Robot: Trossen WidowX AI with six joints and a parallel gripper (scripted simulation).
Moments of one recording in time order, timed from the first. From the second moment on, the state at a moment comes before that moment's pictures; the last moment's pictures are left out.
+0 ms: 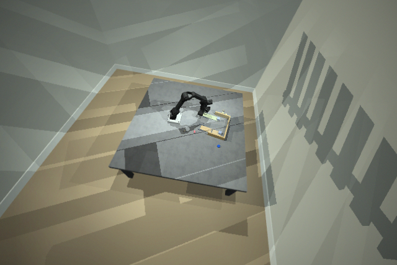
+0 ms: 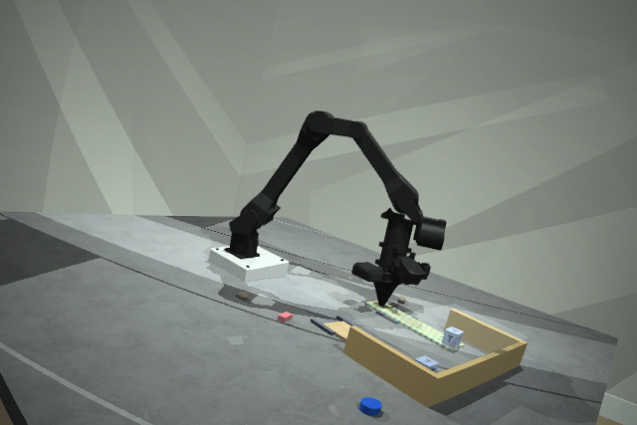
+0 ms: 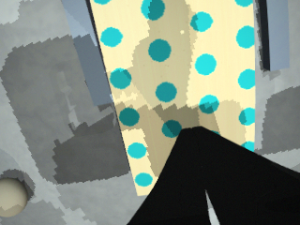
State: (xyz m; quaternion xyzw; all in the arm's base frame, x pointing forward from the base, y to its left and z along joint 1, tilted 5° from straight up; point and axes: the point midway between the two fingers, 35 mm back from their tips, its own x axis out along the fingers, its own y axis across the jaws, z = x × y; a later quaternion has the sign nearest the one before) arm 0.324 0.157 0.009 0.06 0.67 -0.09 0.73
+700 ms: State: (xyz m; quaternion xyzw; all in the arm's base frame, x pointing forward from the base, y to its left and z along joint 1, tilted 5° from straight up) arm 0.294 0.163 0.007 0.06 0.67 -0.09 0.73
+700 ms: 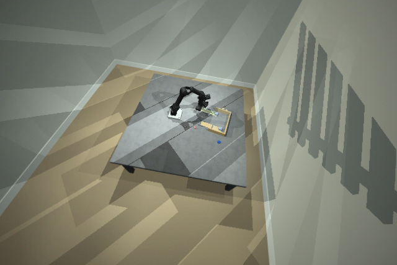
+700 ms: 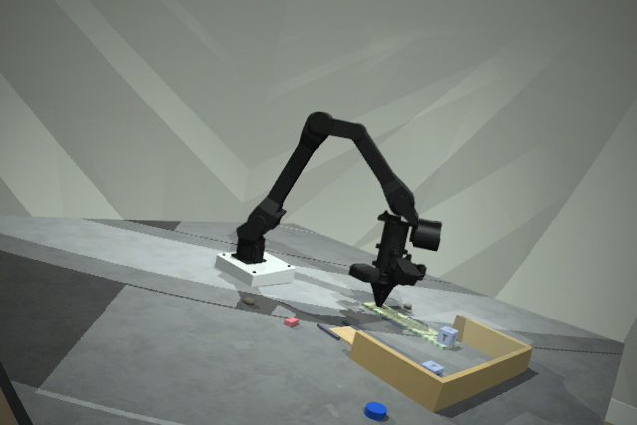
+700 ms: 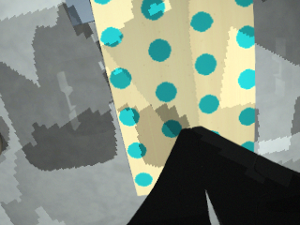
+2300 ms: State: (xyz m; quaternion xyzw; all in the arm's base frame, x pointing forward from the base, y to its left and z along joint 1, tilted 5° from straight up) arm 0.220 0.179 0.001 0.06 0.68 -0.09 0.73
